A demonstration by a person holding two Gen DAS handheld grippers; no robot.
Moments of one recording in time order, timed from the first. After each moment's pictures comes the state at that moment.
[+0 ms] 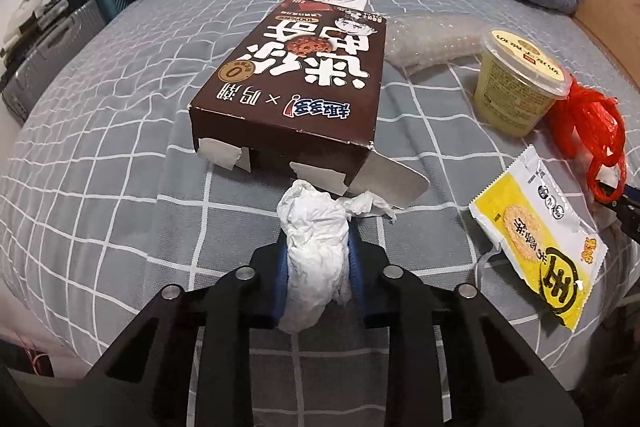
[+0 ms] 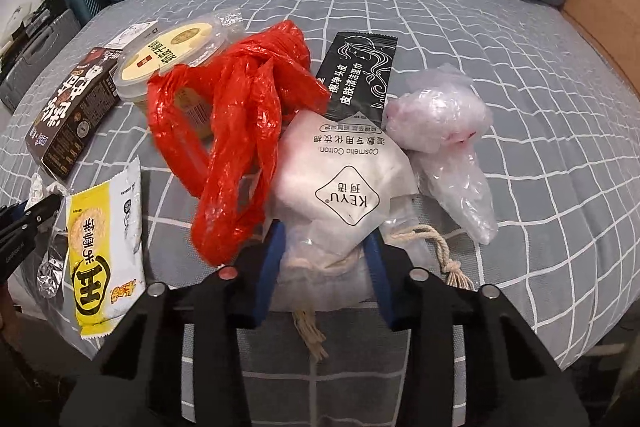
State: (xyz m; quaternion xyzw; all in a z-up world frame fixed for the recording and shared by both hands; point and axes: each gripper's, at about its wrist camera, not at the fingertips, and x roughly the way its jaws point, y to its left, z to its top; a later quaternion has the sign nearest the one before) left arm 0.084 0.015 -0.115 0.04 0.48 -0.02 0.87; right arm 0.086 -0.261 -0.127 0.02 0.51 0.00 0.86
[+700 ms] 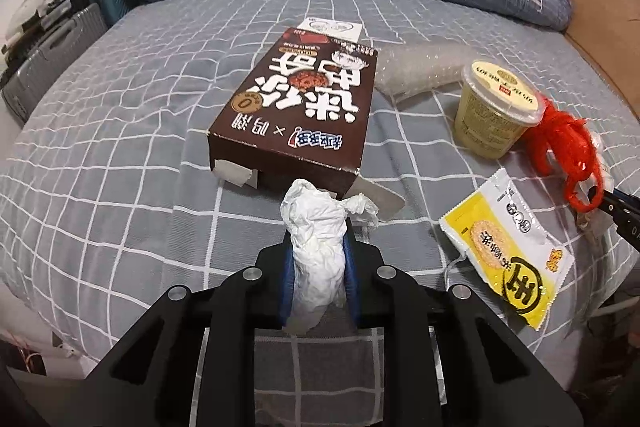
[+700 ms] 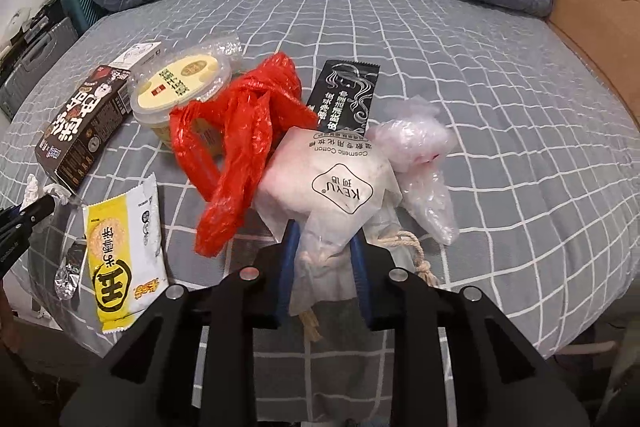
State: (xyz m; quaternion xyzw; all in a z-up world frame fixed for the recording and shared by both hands) left arm 0.073 0.017 -0.087 0.02 0.47 -0.03 0.88; right arm 0.072 -0.263 -0.093 0.02 0.49 -0.02 0.87
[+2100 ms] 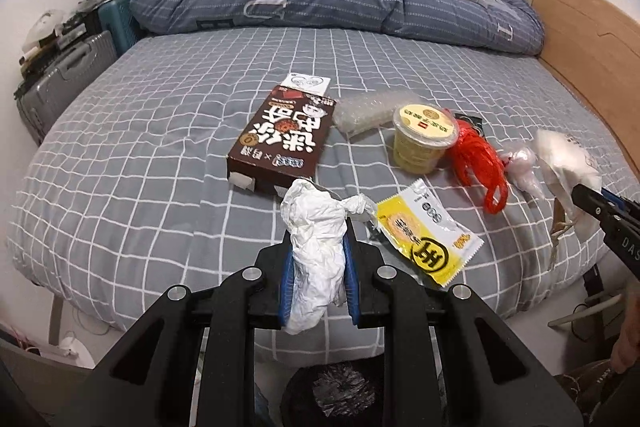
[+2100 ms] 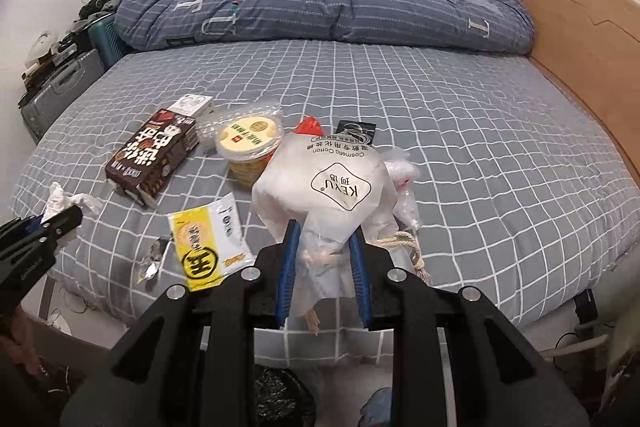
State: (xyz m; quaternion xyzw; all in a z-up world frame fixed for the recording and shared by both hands) left arm -0.008 -0.002 -0.013 0.01 0.41 -0.05 0.91; right arm -0.014 -0.238 -0.002 0.02 0.41 -0.02 0.91
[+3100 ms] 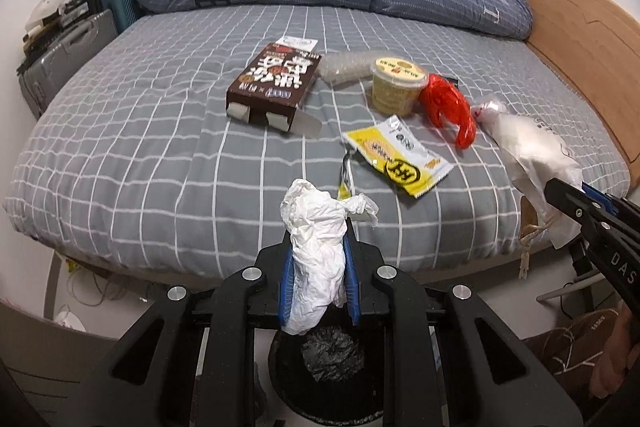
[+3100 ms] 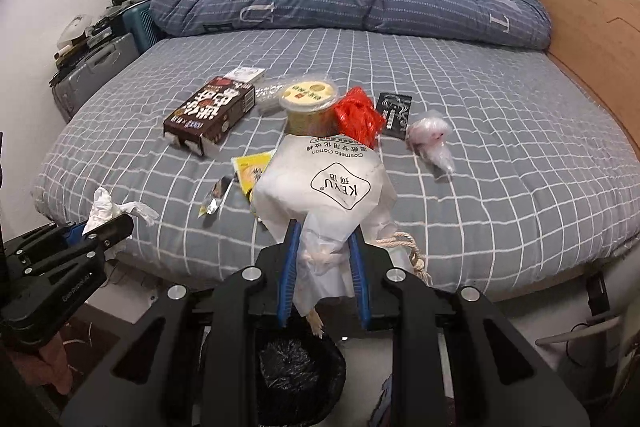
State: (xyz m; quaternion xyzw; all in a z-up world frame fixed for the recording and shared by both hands) left arm -0.087 -0.004 -0.025 0.00 0.44 -0.06 0.90; right arm -0.093 -0.195 -0.003 0.02 0.42 0.03 0.91
